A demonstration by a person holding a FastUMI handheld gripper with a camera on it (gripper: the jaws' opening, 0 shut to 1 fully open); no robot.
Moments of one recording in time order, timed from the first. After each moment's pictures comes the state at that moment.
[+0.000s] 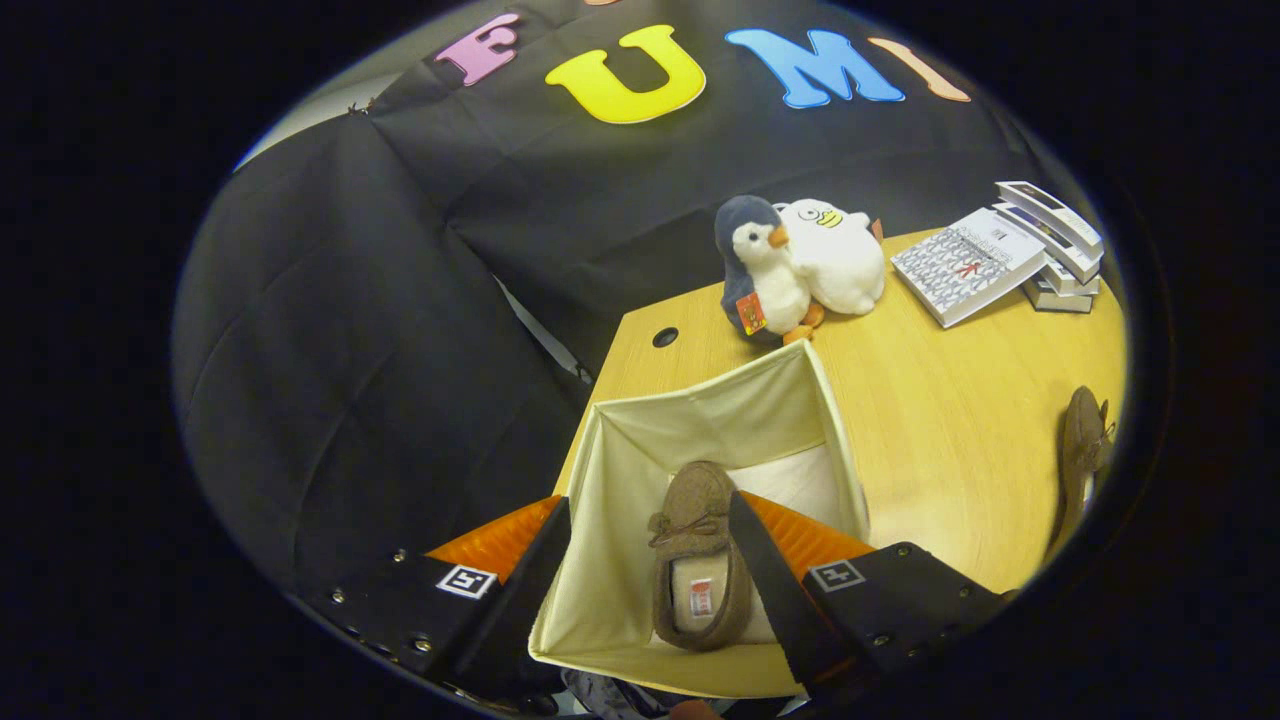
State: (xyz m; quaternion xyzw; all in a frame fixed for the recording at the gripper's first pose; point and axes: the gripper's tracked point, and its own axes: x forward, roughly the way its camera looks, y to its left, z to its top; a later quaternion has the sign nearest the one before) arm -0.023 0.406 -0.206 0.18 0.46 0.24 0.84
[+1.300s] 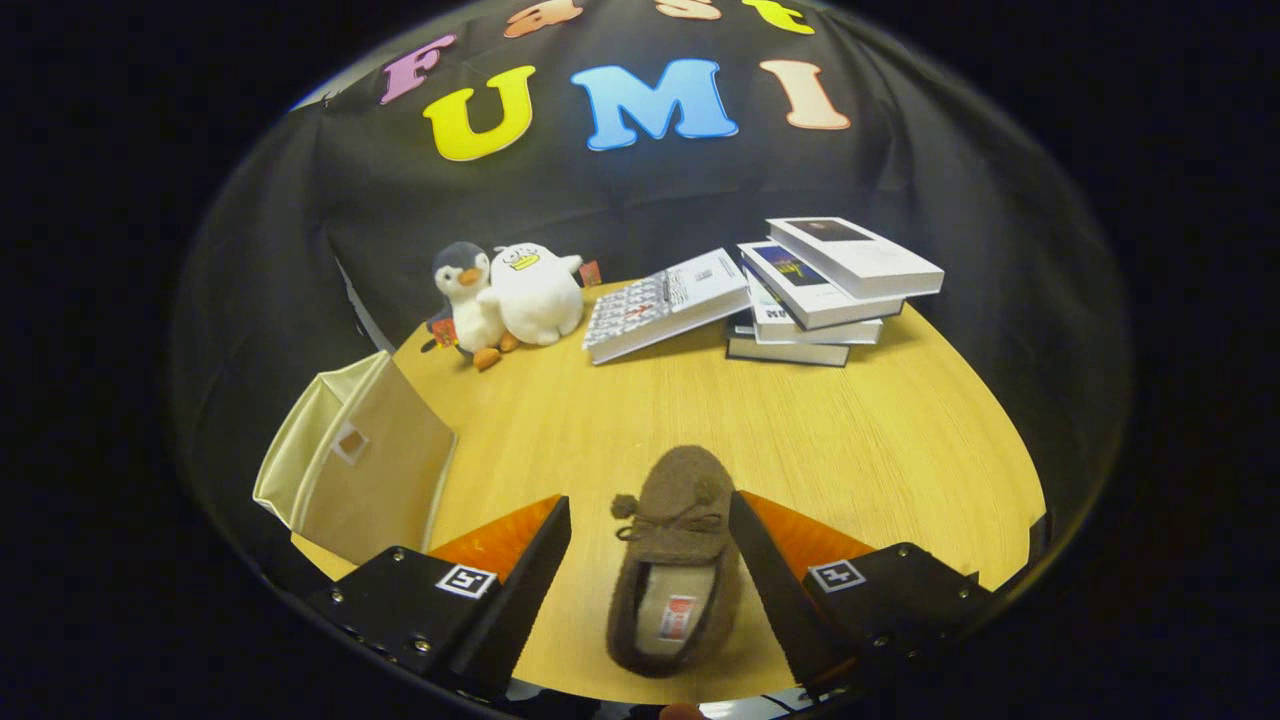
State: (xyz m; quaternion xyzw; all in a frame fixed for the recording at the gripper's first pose) arm -0.007 0.011 -0.285 0.03 0.46 0.09 0.88
